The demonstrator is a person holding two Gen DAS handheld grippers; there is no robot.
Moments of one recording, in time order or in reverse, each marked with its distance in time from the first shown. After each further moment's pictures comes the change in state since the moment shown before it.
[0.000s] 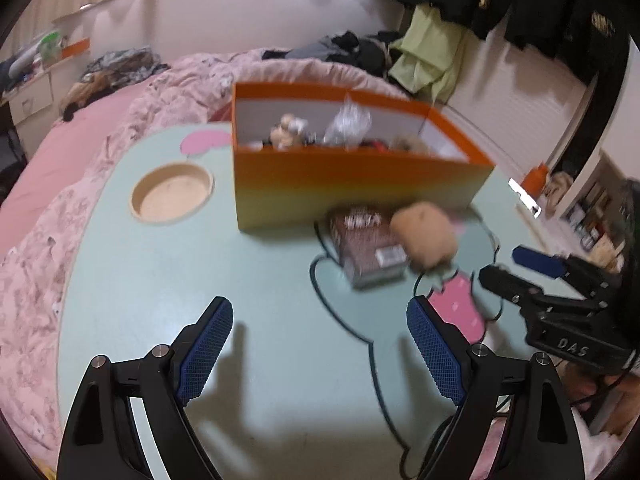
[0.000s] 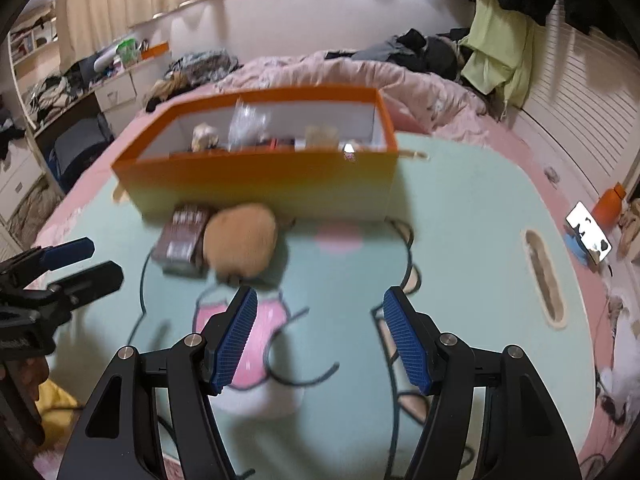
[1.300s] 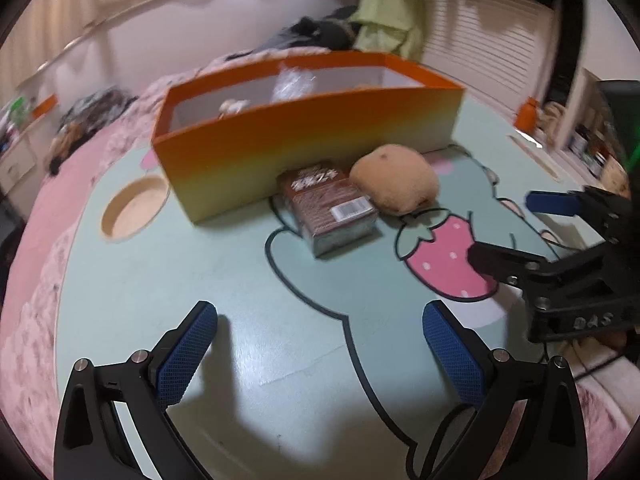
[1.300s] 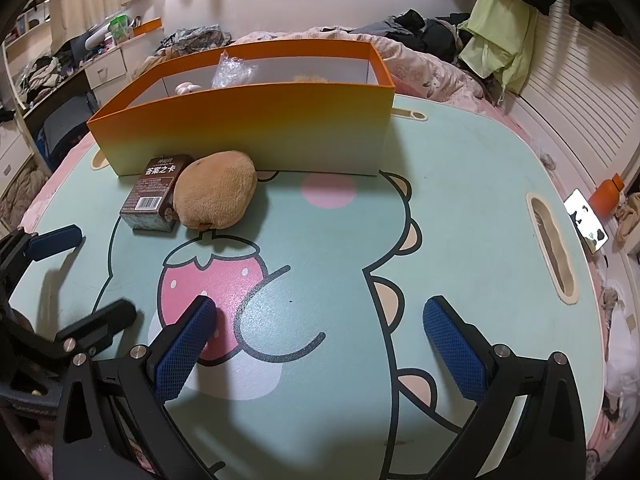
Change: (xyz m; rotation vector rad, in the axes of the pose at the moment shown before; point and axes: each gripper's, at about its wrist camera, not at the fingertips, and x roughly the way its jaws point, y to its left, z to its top) left arm 0.008 -0.031 -0.015 0.249 -0.003 0.038; right arm 0.017 -0.005 -0.016 -0.007 0.060 -0.034
